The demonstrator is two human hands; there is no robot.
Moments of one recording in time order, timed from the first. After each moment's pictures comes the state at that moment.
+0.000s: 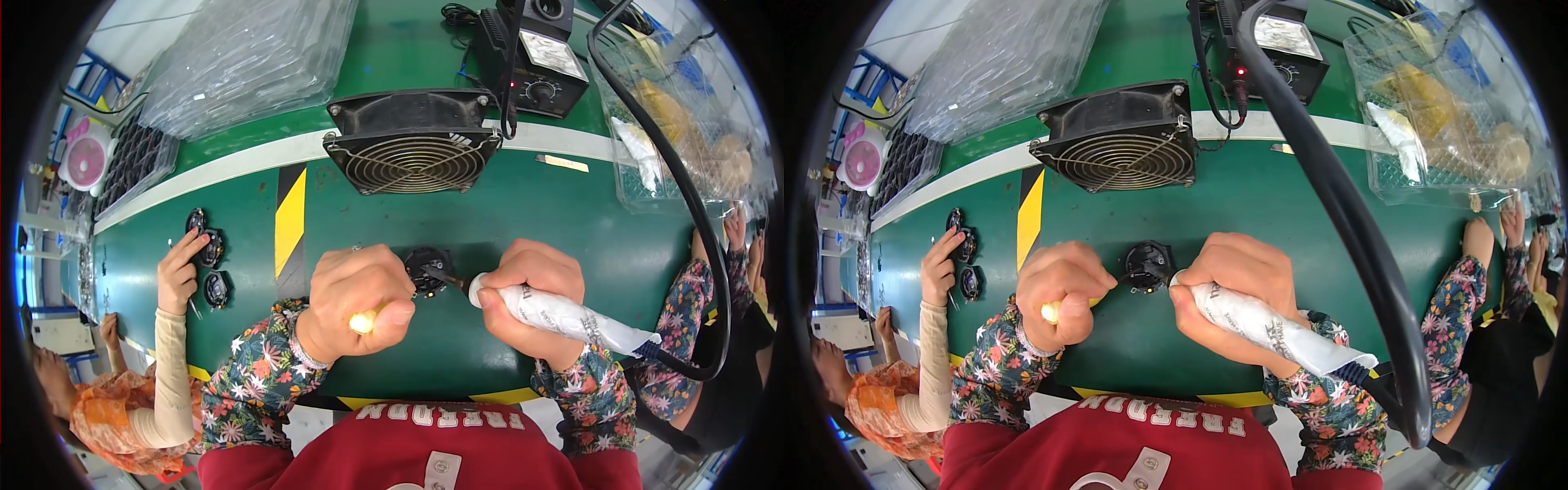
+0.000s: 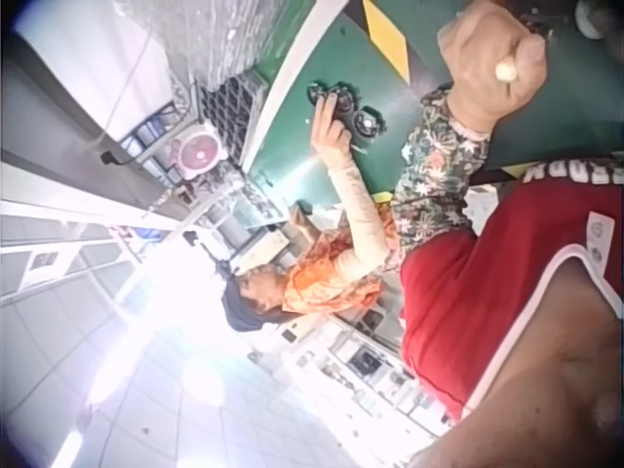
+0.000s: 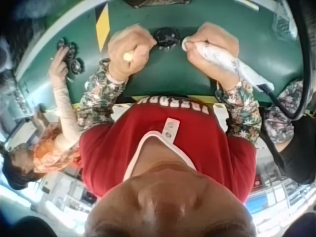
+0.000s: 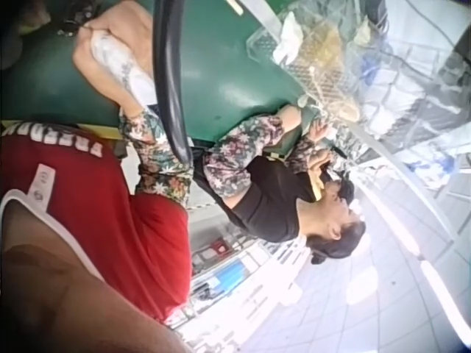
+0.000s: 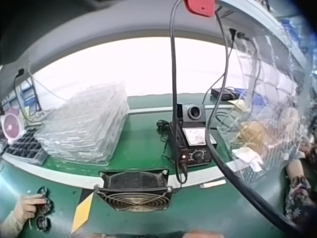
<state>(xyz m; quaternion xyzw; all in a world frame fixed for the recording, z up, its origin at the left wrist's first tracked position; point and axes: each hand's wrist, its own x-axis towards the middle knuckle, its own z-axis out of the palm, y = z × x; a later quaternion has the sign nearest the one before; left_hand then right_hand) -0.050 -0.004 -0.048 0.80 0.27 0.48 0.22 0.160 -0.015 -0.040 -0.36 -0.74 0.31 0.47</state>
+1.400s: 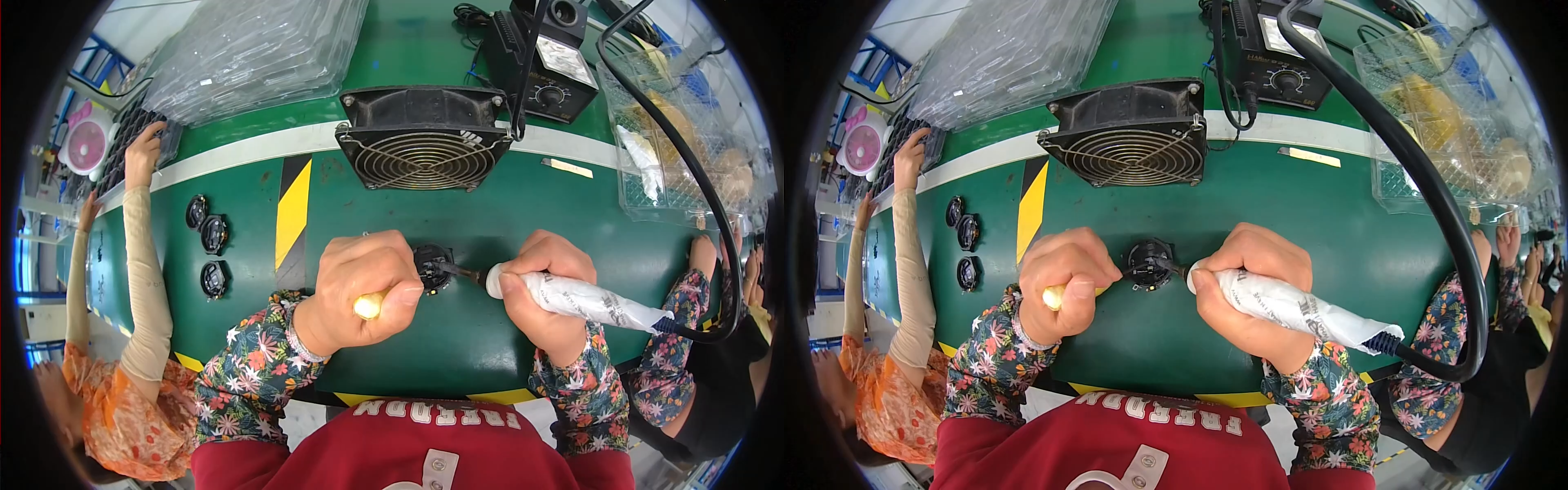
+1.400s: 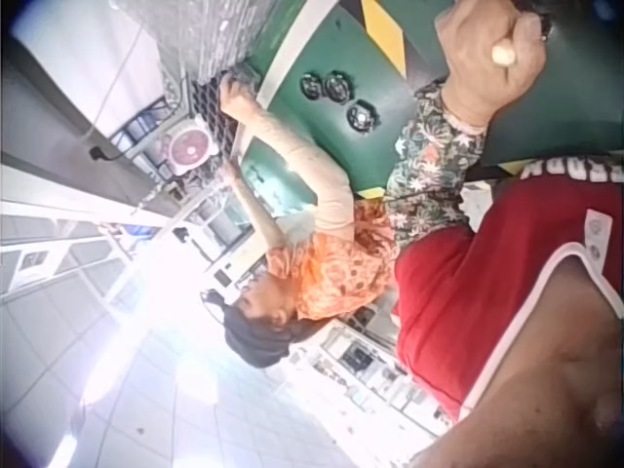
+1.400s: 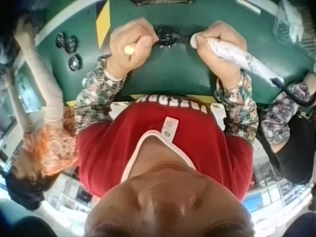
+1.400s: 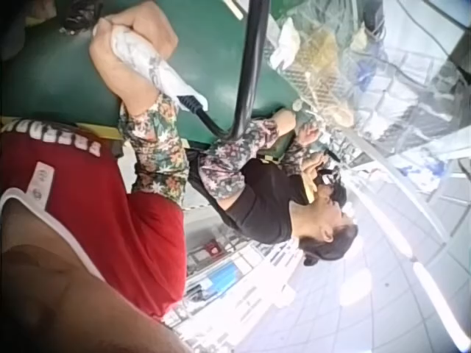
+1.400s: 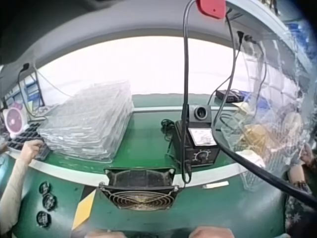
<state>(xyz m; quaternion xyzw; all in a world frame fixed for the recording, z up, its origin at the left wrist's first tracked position) -0.051 -0.005 -0.041 0.79 0.32 0.44 0.28 0.163 -0.013 -0.040 -0.40 -0.71 0.32 0.49</state>
